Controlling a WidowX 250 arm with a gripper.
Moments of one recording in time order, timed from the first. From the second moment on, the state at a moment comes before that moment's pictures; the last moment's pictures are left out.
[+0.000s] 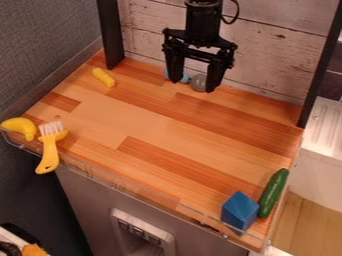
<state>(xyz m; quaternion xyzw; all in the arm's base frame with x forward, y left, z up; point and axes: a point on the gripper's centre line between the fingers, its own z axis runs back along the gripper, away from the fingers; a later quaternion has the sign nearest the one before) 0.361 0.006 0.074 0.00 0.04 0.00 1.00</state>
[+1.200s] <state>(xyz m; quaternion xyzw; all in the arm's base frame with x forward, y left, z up) 0.334 0.186 0.063 -0.02 0.04 0.50 0.87</state>
